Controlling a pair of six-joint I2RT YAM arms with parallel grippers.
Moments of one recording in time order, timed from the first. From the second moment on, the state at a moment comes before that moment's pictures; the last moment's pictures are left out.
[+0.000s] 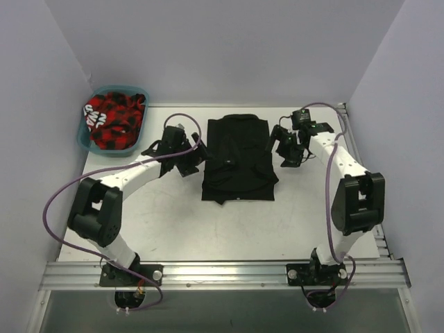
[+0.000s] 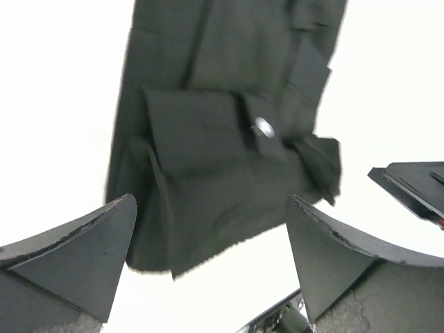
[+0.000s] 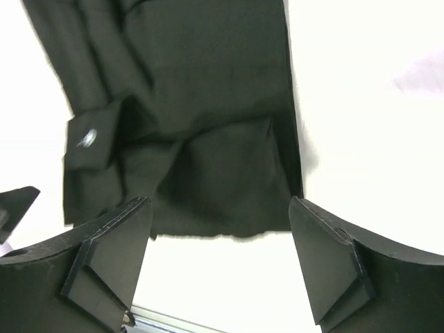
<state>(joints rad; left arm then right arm) -0.43 1.68 1.11 -0.20 0.22 -0.96 0.18 1.75 1.37 -0.74 -0.22 0.54</state>
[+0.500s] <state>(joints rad) -0.53 1.32 0.70 -0.16 0.14 -0.95 0.22 1.27 0.70 -0.41 -0.24 0.82</state>
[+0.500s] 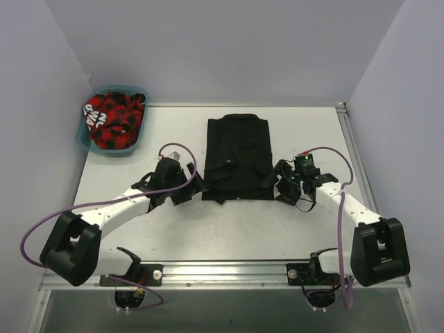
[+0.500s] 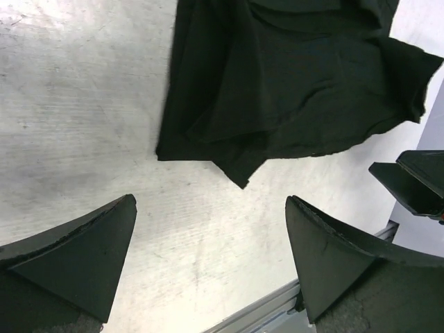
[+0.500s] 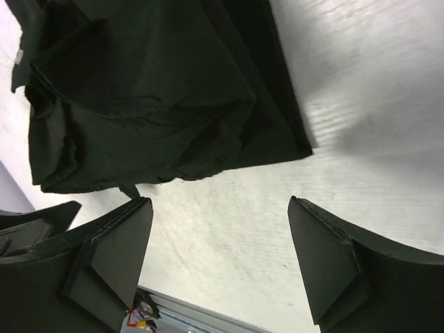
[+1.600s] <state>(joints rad) -0.57 1.64 0.99 0.03 0.16 -0.92 0.24 1.67 1.04 -0.09 -0.30 0.94</state>
